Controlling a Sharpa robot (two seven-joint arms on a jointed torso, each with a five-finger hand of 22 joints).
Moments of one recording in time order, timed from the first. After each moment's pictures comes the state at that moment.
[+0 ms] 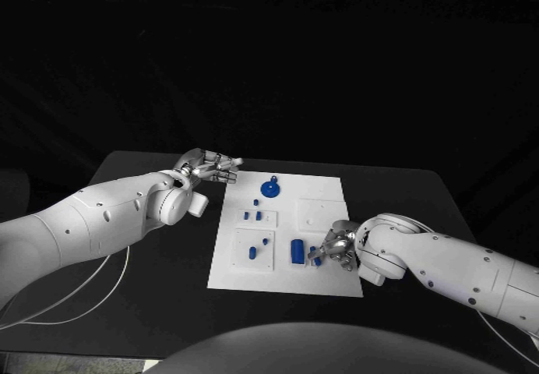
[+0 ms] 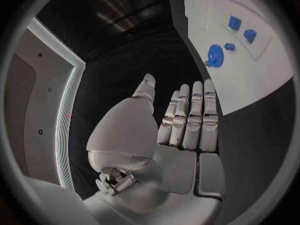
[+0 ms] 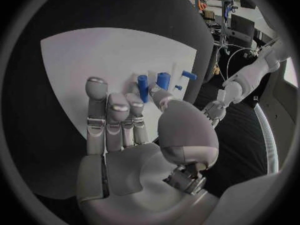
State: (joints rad) left arm 1.10 -0.65 -0.10 1.07 -0.25 -0.21 0.24; left_hand 1.30 -0.04 -0.03 0.08 0.09 0.99 0.16 0.07 0.06 1.15 0.13 0.06 0.06 1.15 0.12 0.07 0.07 0.07 1.10 0.11 0.07 0.07; right arm 0.79 -0.73 0.15 1.46 -1.11 -0.01 -0.63; right_hand 1.05 -0.11 0.39 -0.01 0.05 1.20 0.02 0.06 0.51 1.37 -0.06 0.90 1.26 1.45 -0.10 1.01 1.07 0.05 1.47 -0.13 0.55 1.25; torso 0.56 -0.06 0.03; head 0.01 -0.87
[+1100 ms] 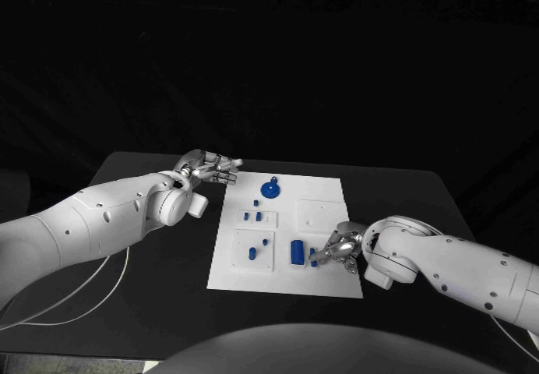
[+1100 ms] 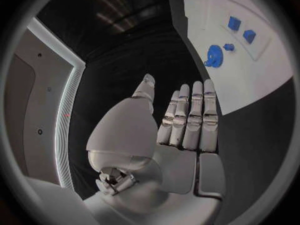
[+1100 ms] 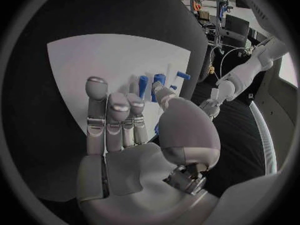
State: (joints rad) left arm 1.10 -0.65 -0.10 1.07 -0.25 -0.21 0.24; left_hand 1.29 -0.04 -0.03 0.08 0.09 0.99 0.16 0.07 0.06 1.15 0.13 0.06 0.06 1.15 0.12 0.07 0.07 0.07 1.10 0.11 0.07 0.07; right arm 0.78 -0.79 0.15 1.51 -1.08 0.00 -0.57; right_hand 1.08 -0.16 0.28 0.08 0.05 1.21 0.02 0.06 0.50 1.37 -0.06 0.89 1.27 1.45 -0.10 1.00 1.08 0.05 1.47 -0.13 0.55 1.24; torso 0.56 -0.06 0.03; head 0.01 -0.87
